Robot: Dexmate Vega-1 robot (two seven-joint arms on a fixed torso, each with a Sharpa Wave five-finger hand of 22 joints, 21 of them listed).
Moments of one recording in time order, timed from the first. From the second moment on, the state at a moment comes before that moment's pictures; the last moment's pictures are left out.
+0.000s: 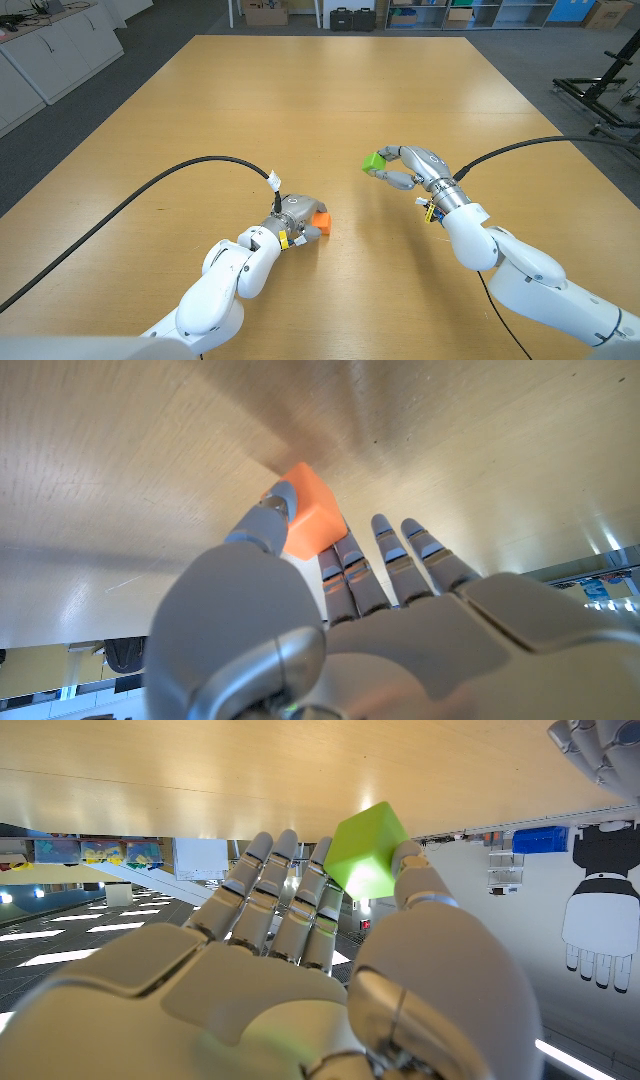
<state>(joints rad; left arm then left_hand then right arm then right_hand) 1.35 0.72 0.63 -2.41 1.18 0.58 -0.42 0.84 -0.06 0.60 -0.18 0.23 0.56 -0.09 0.36 0.21 0.64 -0.17 0.27 0.20 0.41 -0.04 0.20 0.17 0.22 0.01 0.20 0.17 -1.40 -0.95 -0.33 -2.34 -0.50 -0.44 -0.34 0.72 0.01 0.45 -0.15 0.19 0.68 -0.09 0.41 0.20 0.81 -0.17 0.31 0.24 0.63 -0.06 0.33 0.24 0.42 -0.04 0.48 0.21</state>
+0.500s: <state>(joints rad) 1.41 0.74 0.55 -2.45 1.04 0.59 -0.25 0.86 -0.07 0.60 -0.18 0.23 0.58 -0.10 0.36 0.21 0.66 -0.17 0.27 0.20 0.42 -0.04 0.20 0.17 0.23 0.00 0.20 0.17 -1.43 -0.93 -0.31 -2.36 -0.49 -0.44 -0.37 0.72 0.01 0.45 -0.15 0.19 0.69 -0.08 0.42 0.20 0.82 -0.17 0.31 0.24 0.63 -0.06 0.33 0.24 0.42 -0.04 0.49 0.21</state>
